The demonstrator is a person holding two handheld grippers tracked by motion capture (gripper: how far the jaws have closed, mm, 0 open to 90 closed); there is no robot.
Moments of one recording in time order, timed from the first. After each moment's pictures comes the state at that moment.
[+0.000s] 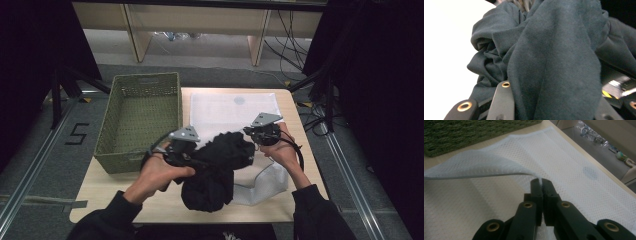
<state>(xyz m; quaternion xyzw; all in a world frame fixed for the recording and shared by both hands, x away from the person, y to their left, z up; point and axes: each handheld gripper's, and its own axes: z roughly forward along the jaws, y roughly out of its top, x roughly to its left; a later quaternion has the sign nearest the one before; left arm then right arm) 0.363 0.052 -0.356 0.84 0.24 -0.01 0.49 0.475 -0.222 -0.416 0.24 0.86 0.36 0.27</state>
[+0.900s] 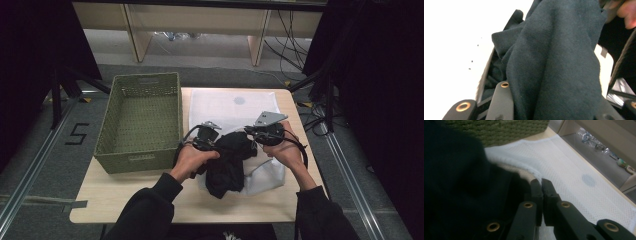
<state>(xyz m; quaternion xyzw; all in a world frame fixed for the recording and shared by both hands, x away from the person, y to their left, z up) 0.443 0.011 -0.413 0.82 0.36 -0.01 0.45 0.460 -0.222 -0.396 0.23 0.86 0.37 0.26</state>
